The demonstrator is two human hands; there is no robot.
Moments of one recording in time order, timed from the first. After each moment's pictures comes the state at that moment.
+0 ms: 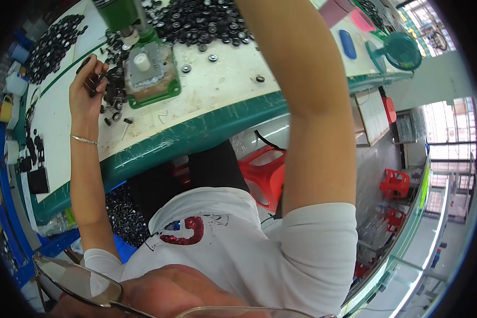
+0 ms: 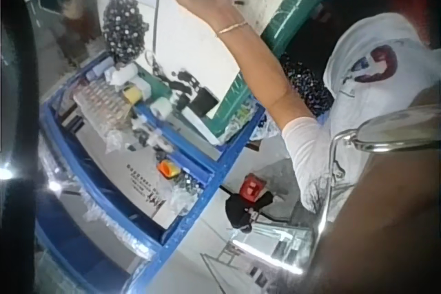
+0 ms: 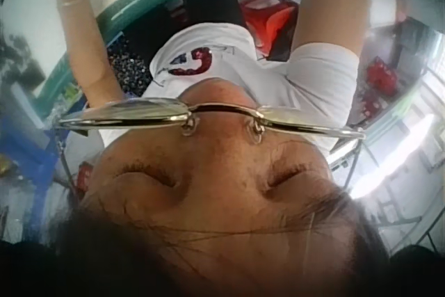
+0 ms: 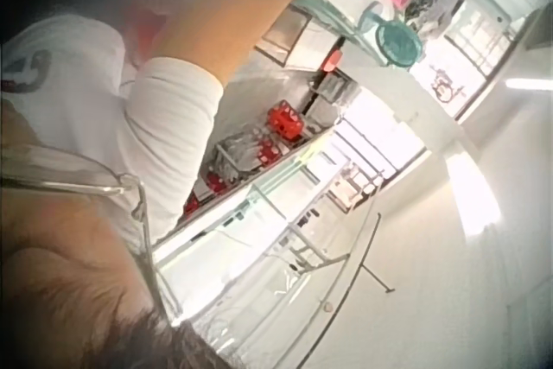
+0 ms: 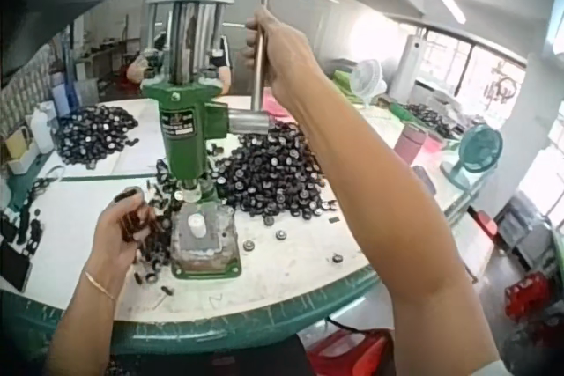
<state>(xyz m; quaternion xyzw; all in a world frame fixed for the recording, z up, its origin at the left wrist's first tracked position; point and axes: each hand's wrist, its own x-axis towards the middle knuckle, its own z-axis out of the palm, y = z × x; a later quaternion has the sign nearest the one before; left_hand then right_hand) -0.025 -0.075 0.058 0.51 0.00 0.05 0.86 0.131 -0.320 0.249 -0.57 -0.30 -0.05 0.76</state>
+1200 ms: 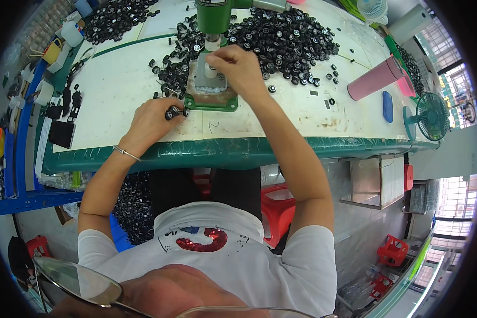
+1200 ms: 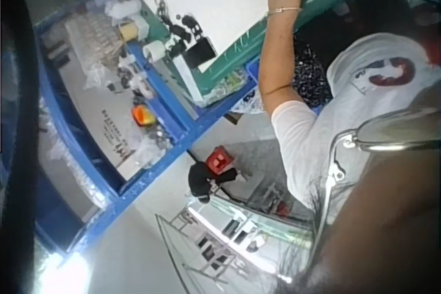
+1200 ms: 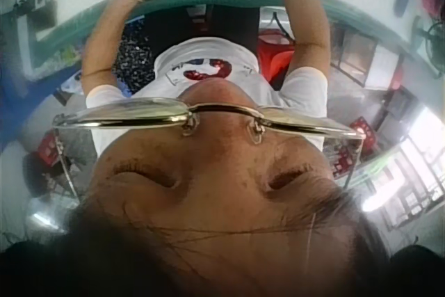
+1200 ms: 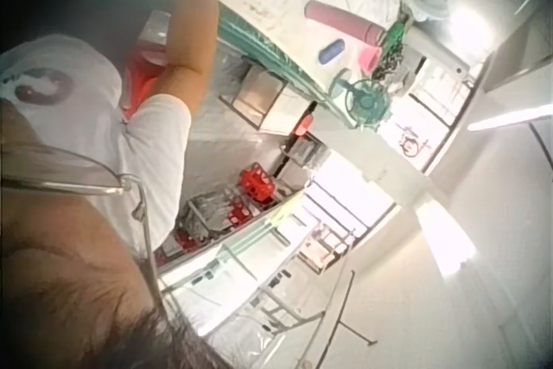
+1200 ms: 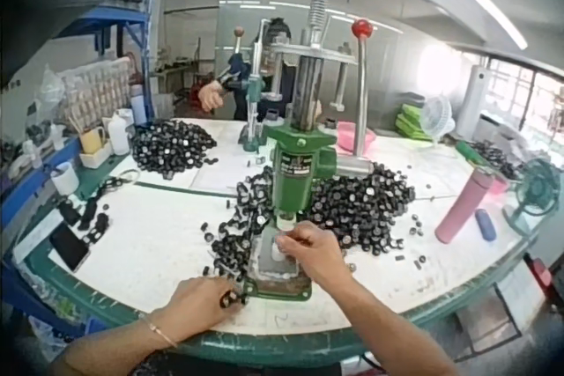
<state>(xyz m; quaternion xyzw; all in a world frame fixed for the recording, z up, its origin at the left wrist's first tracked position) -0.110 -0.089 0.052 0.96 -0.07 0.03 0.26 0.016 -0.294 0.052 -0.75 -0.22 -0.02 0.62</state>
